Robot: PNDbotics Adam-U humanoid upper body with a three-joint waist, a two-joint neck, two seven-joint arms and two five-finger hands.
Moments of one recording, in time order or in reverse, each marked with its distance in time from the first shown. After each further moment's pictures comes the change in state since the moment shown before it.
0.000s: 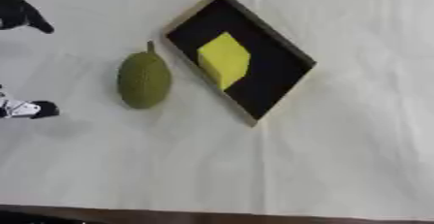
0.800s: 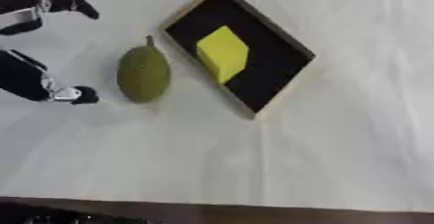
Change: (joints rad) left arm -0.177 -0.133 -0.114 0.045 0.035 0.013 -0.098; right arm 0.000 0.018 -0.010 0.000 0.003 0.027 -0.015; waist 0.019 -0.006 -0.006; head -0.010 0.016
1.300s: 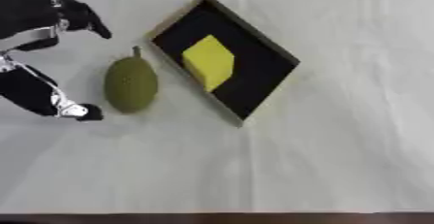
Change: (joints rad) left arm -0.040 -0.033 -0.056 0.043 -0.051 -0.044 -0.082; right arm -0.008 0.008 -0.001 0.000 -0.001 0.005 -0.006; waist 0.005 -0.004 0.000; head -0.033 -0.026
